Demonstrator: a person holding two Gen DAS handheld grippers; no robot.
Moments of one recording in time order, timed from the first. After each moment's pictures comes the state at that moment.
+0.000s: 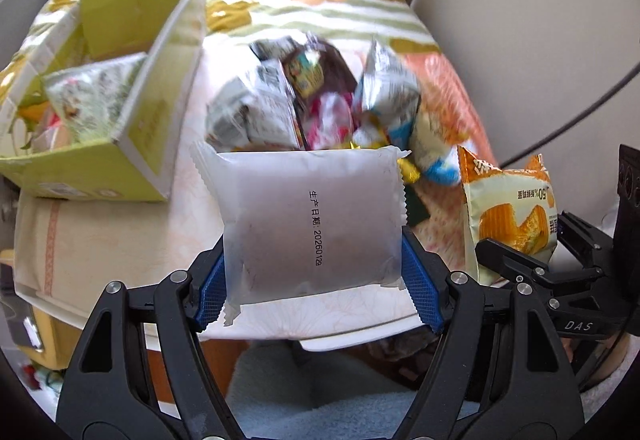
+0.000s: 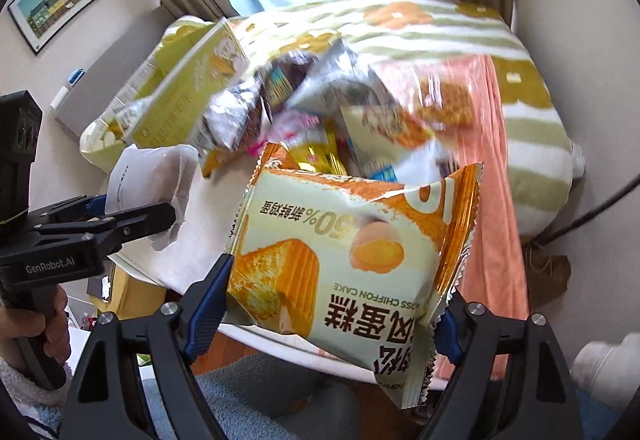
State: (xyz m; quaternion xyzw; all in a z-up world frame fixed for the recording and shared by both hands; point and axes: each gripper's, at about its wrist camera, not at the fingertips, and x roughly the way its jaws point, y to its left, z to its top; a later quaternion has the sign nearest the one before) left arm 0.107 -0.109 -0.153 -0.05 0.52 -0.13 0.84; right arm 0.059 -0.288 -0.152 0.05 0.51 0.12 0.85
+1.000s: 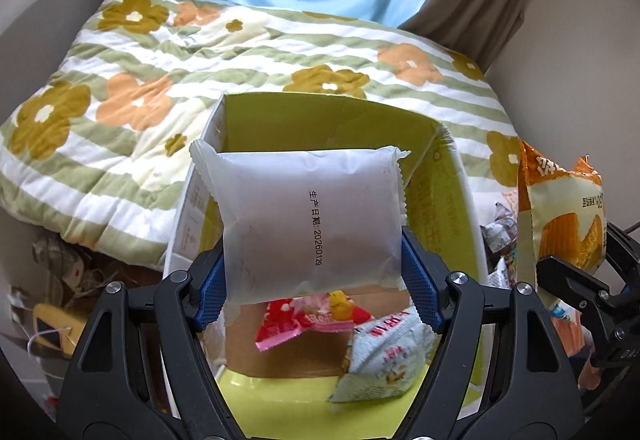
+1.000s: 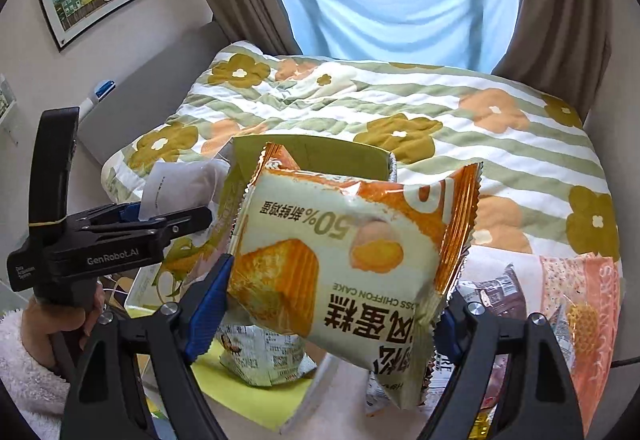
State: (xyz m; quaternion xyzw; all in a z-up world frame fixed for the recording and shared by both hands) left arm 0.352 0.150 -0.134 -0.06 0.49 -0.08 0.86; right arm 0.266 -0.043 -0.084 0.02 0.46 0.17 0.87
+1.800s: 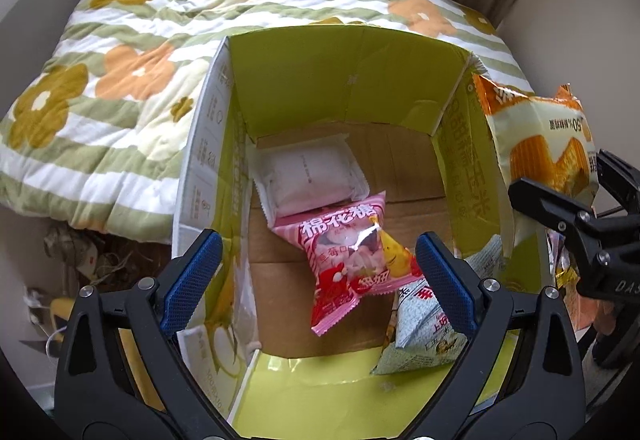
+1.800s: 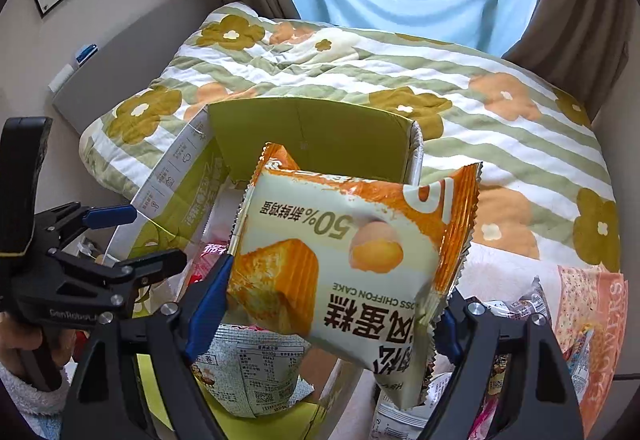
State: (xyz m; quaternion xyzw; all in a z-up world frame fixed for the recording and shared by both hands) left arm 0.340 0.162 -0.172 -0.03 0.55 -0.07 0.83; right arm 0.314 -0.007 -0.126 -0.03 0.51 0.16 0.85
